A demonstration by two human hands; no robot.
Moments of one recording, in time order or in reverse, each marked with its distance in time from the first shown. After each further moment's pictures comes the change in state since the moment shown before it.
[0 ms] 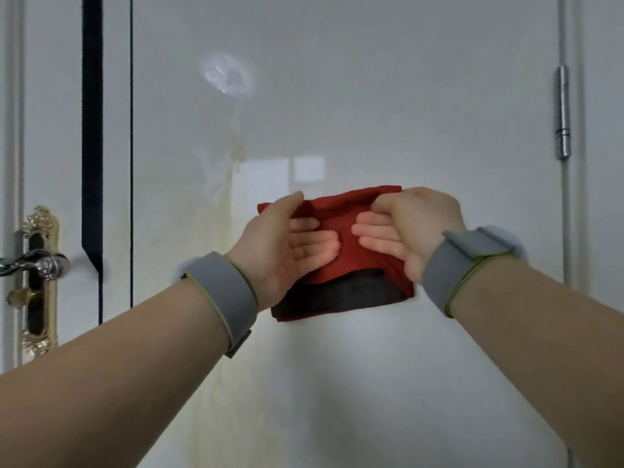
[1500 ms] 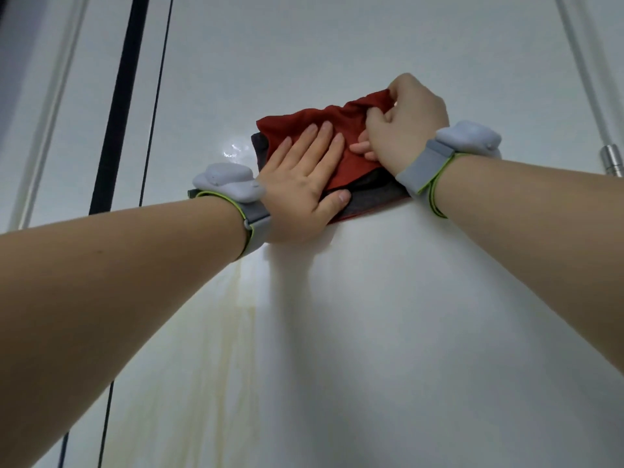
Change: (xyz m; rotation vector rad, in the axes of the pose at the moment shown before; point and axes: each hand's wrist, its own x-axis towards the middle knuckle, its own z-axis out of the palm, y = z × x) left_hand 0.134 0.127 0.008 1.825 0.191 1.339; right_hand 0.137 -0.131 0.073 -0.628 0.232 -1.037
